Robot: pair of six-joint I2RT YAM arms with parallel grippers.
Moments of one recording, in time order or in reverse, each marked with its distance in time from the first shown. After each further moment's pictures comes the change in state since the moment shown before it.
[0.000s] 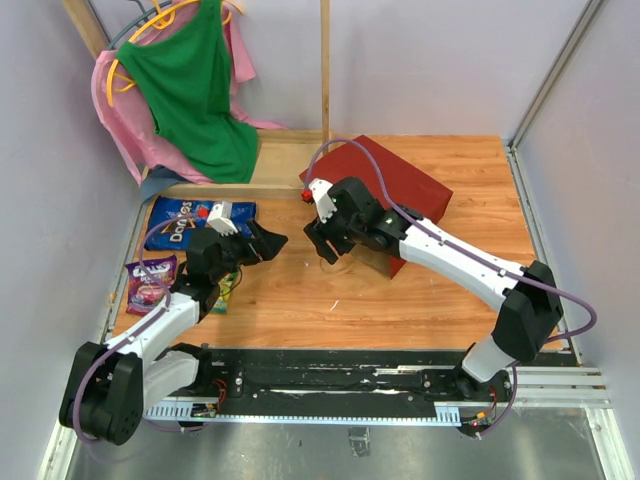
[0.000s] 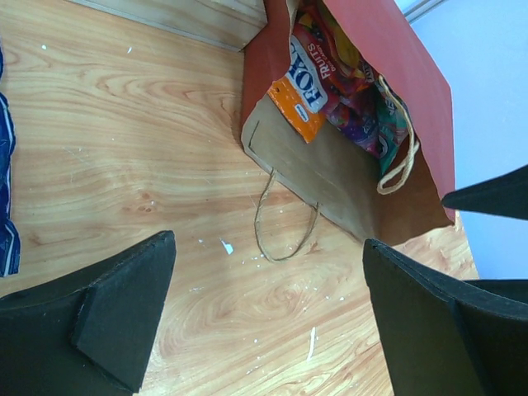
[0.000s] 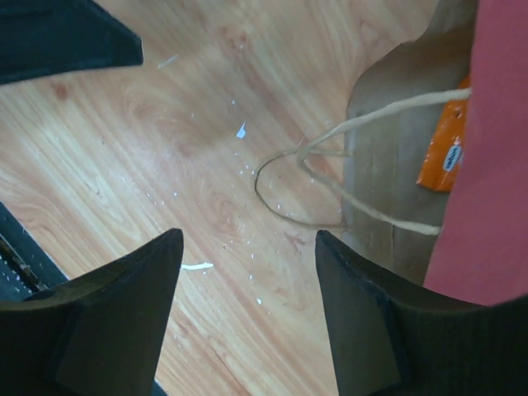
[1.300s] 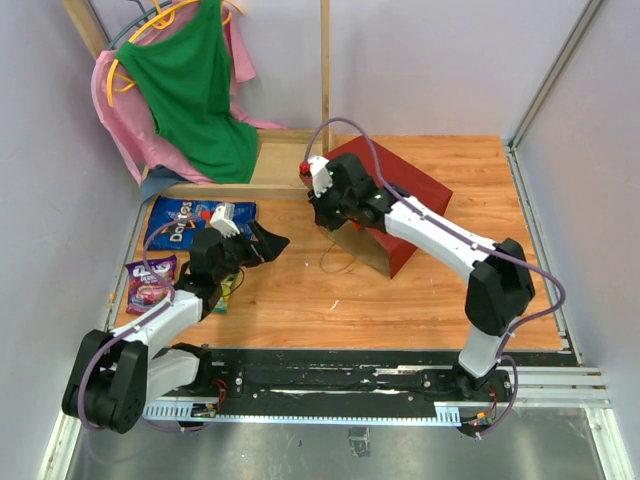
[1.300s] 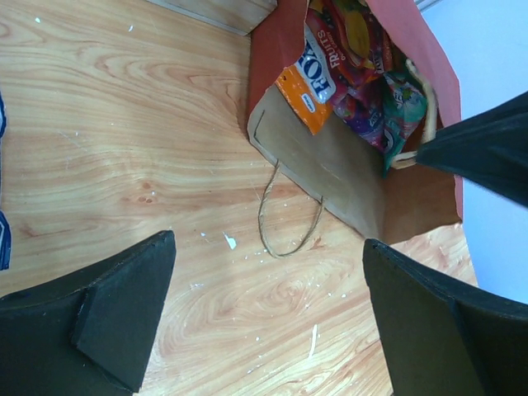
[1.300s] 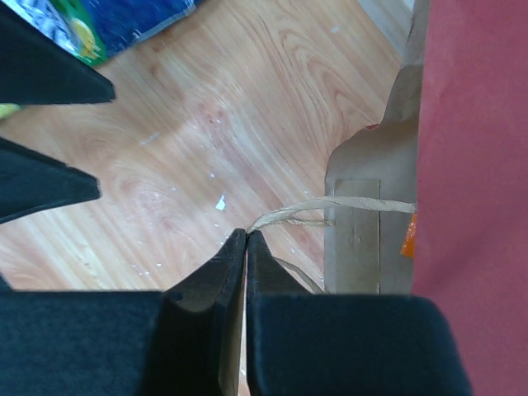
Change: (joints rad) left arm 0.000 0.060 -0.015 0.046 0.008 -0.023; right arm -0.089 0.215 0.183 0.082 -0.076 0.000
